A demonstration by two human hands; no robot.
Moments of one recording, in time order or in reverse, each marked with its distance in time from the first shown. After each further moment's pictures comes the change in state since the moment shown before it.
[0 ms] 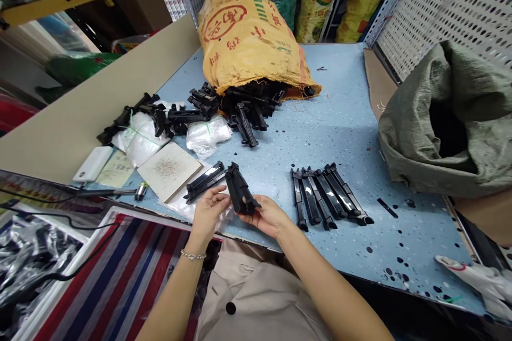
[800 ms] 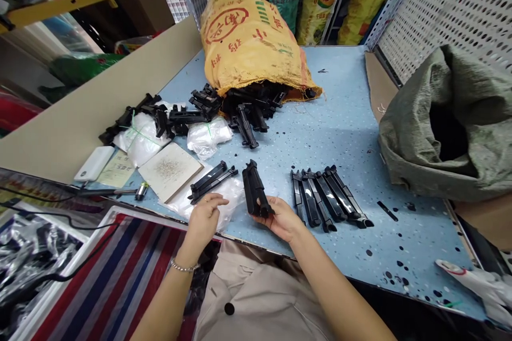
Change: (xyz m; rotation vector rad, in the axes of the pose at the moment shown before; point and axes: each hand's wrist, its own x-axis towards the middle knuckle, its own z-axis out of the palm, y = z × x) left_hand -0.012 0.013 -0.017 0.662 -0.026 0.289; right_hand -0.014 -0.012 -0.022 -0.029 0.086 -0.076
